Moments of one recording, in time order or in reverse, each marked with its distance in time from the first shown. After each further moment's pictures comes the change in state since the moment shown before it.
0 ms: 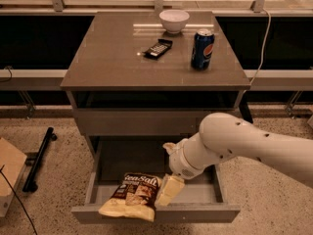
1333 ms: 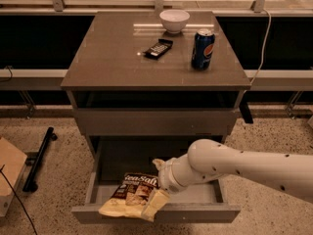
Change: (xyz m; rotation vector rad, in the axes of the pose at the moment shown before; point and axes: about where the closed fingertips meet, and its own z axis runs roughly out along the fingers) arm 0.016 0.008 0.096 -0.046 -0.118 0.059
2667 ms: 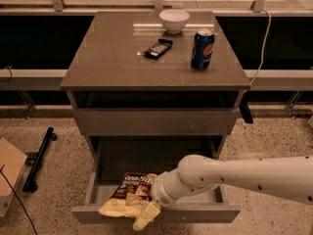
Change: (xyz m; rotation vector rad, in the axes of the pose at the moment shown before) arm 0.029 0.014 0.068 -0.061 -0.018 0.094
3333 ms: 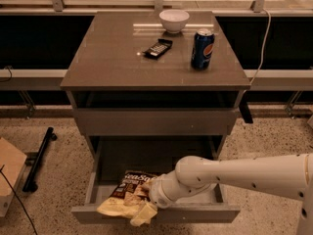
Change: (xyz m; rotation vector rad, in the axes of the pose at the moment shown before) arm 0.007 0.003 0.016 -0.034 0.009 0.041
